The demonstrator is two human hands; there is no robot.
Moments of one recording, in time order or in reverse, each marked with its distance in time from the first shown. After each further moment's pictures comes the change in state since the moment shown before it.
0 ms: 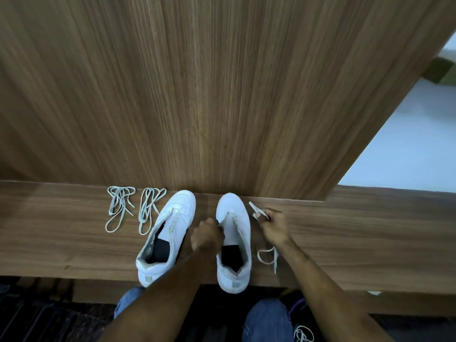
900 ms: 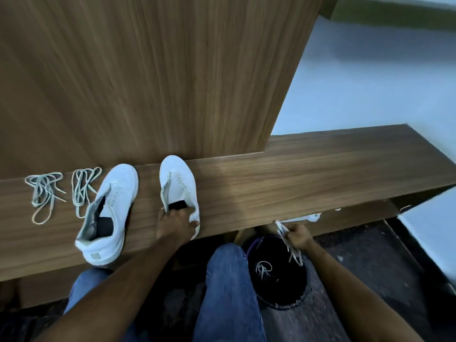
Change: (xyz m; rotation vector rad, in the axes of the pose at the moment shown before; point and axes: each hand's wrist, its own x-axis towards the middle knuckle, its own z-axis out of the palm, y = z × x) left_hand -0.039 -0.015 0.075 0.296 0.066 0.523; right_hand -0.132 0.162 -0.146 -0.317 -0.084 0.529
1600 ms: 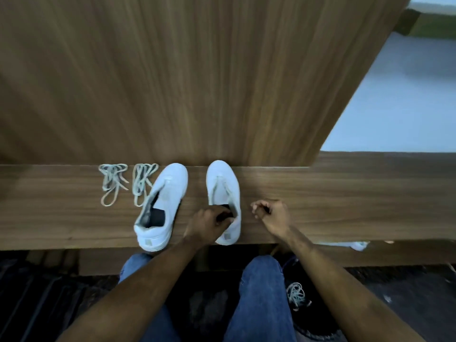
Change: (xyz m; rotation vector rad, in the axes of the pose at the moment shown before) left_hand -0.025 -0.031 -0.052 -0.461 0.087 0.052; right_hand -0.029 -0.178 0.065 0.090 0.052 -0.648
